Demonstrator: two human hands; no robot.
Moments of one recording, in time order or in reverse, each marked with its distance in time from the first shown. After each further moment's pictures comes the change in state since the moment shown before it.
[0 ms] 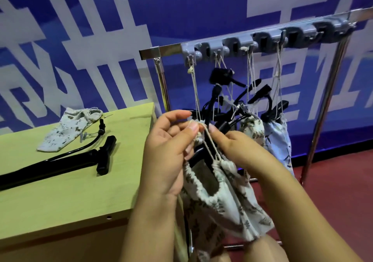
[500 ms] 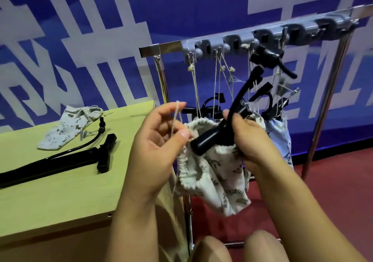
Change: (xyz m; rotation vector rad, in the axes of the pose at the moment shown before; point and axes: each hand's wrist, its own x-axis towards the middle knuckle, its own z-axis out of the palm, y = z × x) left_hand -0.005 0.013 -0.023 0.335 -0.165 0.224; right_hand 0.014 0.012 0.007 0.709 0.258 0.079
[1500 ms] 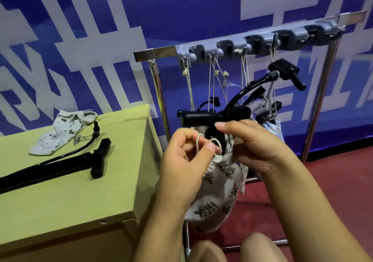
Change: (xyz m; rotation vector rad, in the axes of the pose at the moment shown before) left_hand -0.012 -0.027 0.043 -0.051 0.055 -0.096; right_hand -0.017 -0.027 -0.023 0.353 -0.502 0.113
